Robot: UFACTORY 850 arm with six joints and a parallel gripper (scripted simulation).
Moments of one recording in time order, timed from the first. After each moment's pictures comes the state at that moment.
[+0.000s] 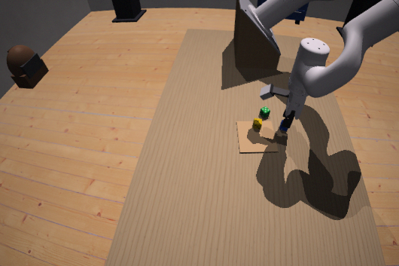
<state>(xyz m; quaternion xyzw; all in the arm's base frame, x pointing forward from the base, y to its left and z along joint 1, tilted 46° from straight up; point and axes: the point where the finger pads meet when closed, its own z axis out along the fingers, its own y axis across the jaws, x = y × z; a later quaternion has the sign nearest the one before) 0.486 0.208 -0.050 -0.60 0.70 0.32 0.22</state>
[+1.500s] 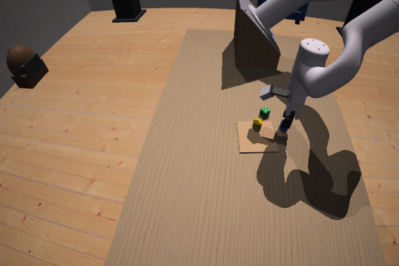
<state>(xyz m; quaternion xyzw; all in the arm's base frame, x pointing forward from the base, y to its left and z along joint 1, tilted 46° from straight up) 0.486 0.209 -0.051 -0.60 0.70 0.32 0.22</state>
